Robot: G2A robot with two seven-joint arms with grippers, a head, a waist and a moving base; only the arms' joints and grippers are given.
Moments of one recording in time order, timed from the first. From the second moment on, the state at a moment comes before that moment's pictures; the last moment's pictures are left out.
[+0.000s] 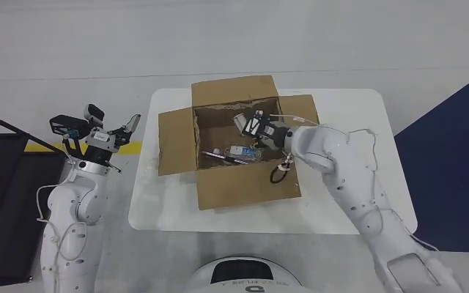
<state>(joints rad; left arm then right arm) 1.61 -1.28 -1.80 -1.76 1.22 -0.40 0.09 -1.21 -1.14 1.17 -1.80 -1.25 -0.63 0.60</state>
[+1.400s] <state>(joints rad) 1.61 -1.28 -1.80 -1.76 1.22 -0.40 0.09 -1.36 -0.95 1.88 -1.37 0.31 -0.34 1.48</state>
